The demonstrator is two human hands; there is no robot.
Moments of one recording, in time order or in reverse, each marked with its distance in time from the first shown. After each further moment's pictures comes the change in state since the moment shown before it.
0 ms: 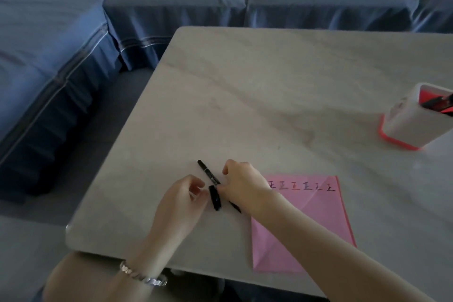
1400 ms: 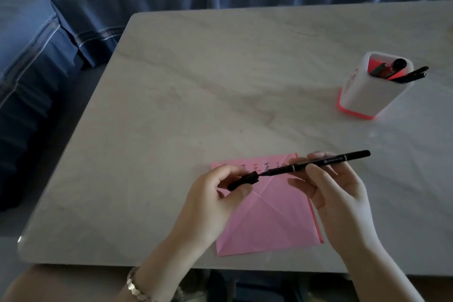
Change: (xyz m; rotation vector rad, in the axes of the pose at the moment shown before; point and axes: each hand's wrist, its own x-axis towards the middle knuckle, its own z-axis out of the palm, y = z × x) left_hand -0.046 0.101 0.034 -0.415 -0.304 0.245; right_hand -0.125 0.113 -0.048 1.532 0.573 -0.083
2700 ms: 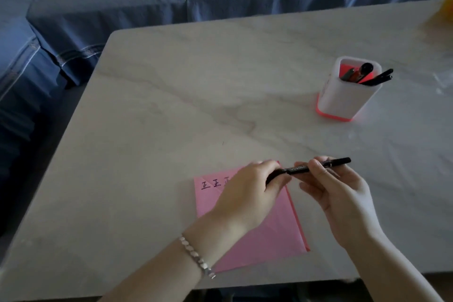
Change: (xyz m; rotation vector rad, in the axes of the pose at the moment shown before) left_hand 0.046 0.032 0.062 0.302 -0.208 0.284; right_hand 0.018 -0.014 -0.033 -0.045 0.161 -0.011
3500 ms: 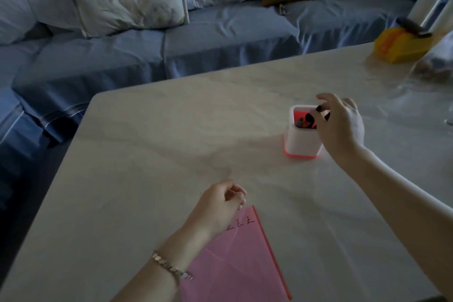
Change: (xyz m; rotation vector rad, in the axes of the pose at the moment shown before) left_hand 0.052 -0.005 -0.021 -0.159 -0.034 -0.257; right_hand 0.158 -0.100 -0.035 -1.189 0.384 -0.615
